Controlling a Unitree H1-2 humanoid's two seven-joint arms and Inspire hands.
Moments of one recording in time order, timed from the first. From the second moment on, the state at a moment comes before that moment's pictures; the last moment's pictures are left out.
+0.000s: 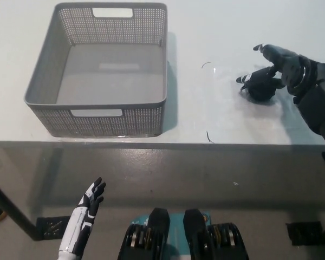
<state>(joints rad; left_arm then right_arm) 0.02 0.11 -0.05 0.20 0.12 -0.38 0.00 -1.19 -0.28 0.50 1.26 -0.50 0.14 0.19</state>
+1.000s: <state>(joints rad) 0.01 0.12 -0.04 0.20 0.12 -0.38 0.00 -1.14 -0.26 0.47 1.38 -0.49 0.09 0.10</state>
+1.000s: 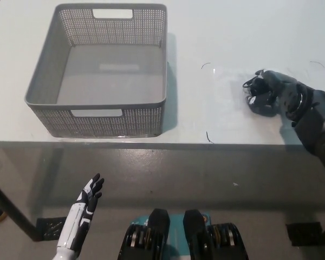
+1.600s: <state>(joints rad) -0.01 0.12 -0.04 0.20 0.12 -0.38 0.00 -1.10 -0.26 0.38 1.38 -0.47 -0.02 -0.15</state>
